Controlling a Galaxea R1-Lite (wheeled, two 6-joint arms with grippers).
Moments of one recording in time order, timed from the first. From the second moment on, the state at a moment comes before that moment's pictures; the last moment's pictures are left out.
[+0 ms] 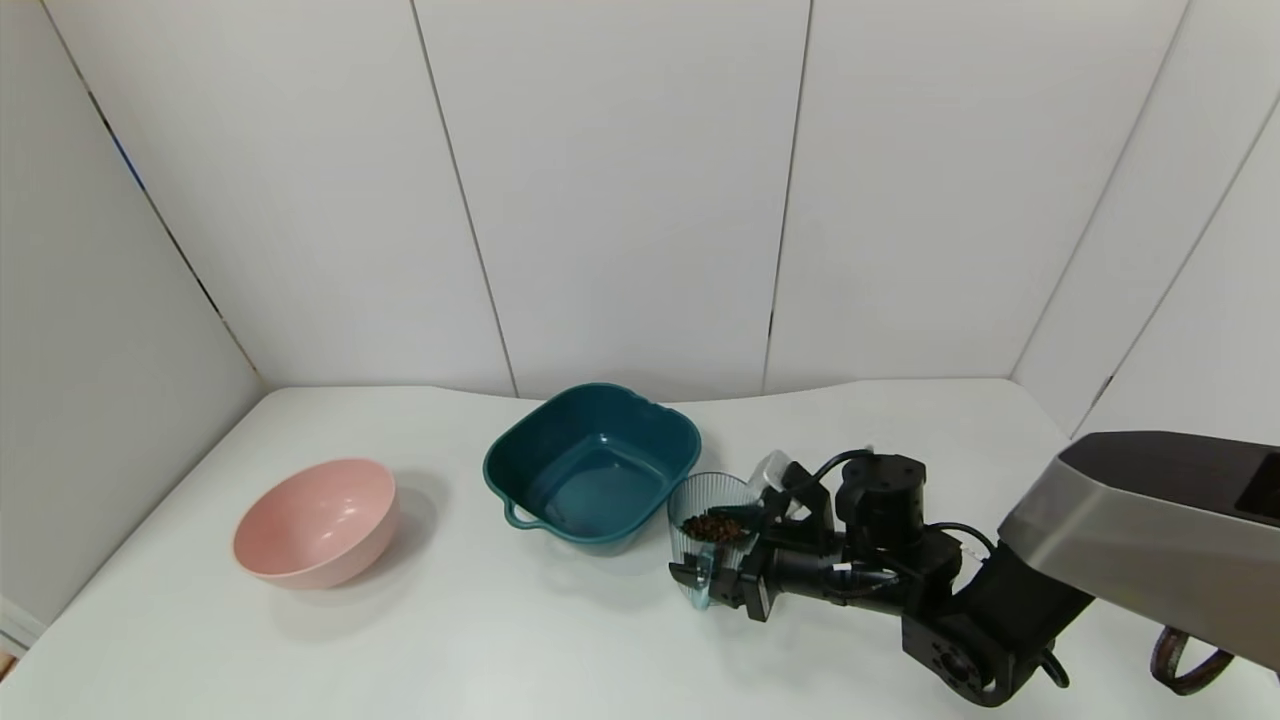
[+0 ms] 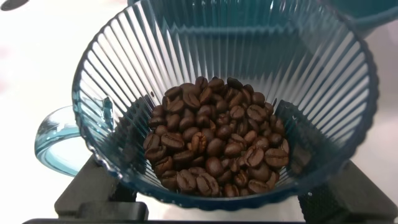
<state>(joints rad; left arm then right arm) 0.00 0.00 0.00 0.00 -0.01 0.04 0.54 2.31 -0.86 -1.18 0.56 -0.09</state>
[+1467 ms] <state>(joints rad) 0.00 0.00 0.00 0.00 -0.01 0.04 0.56 2.07 -1.48 -0.11 0.13 -0.26</state>
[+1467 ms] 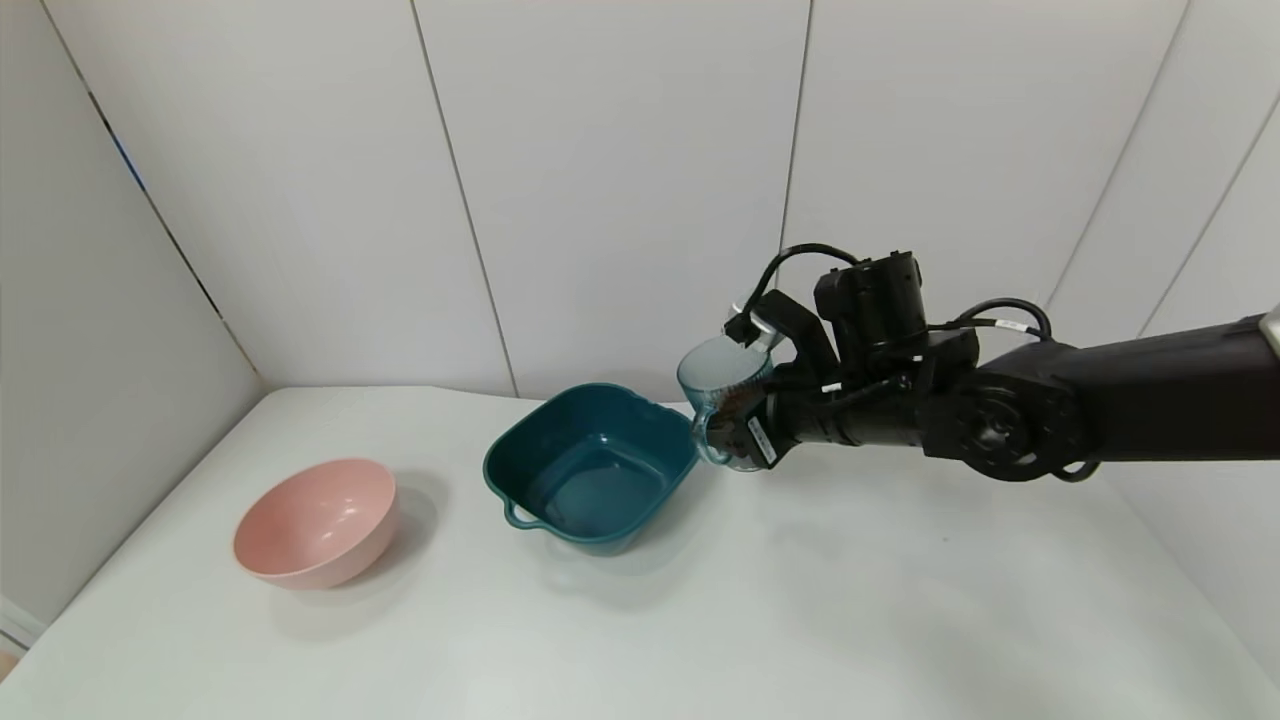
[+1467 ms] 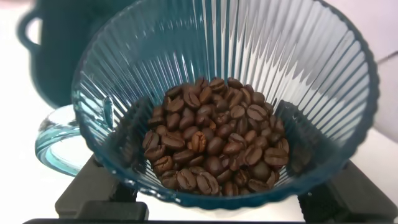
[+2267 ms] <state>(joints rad) 0.00 0.00 0.00 0.00 -0.01 0.04 0.69 2.26 -1.96 0.39 -0.26 -0.39</state>
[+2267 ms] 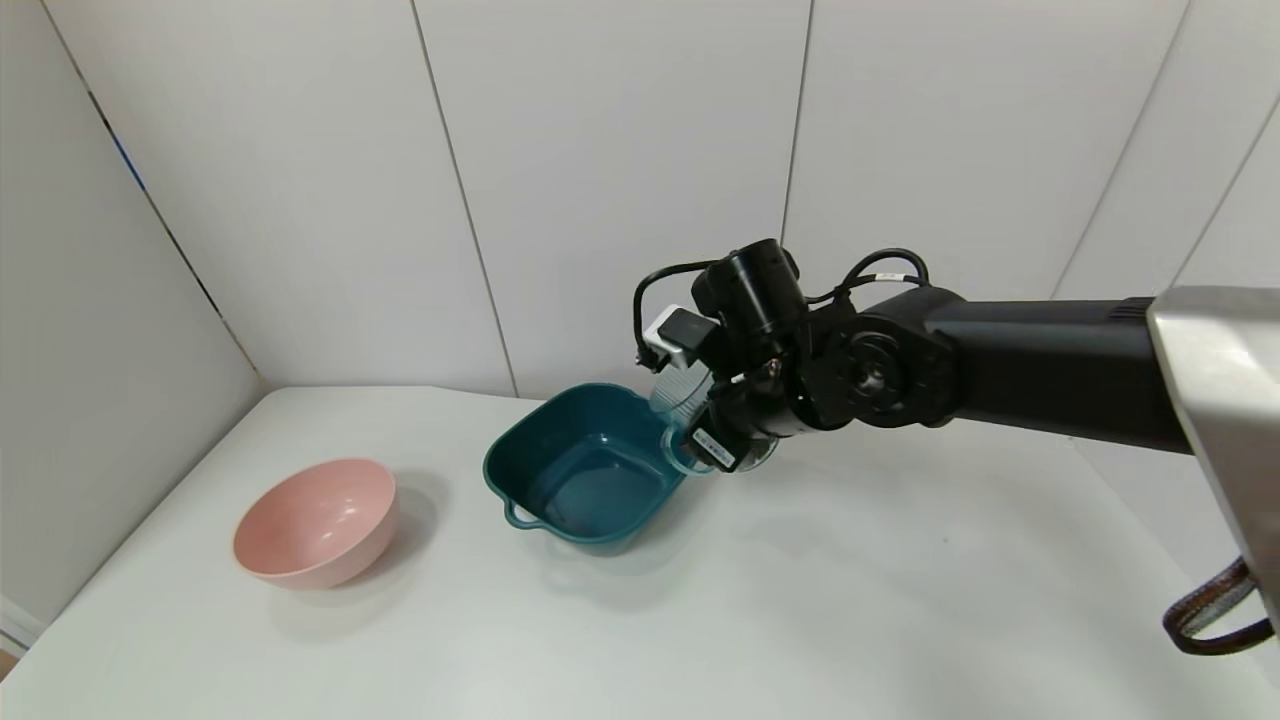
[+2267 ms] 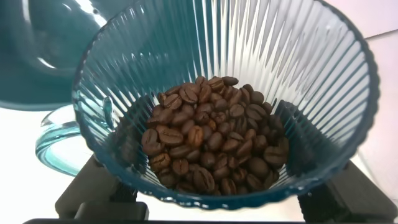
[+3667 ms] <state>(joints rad) 0.00 0.00 0.00 0.00 -0.01 0.04 0.80 2.38 -1.99 0.25 -0.79 -0.78</state>
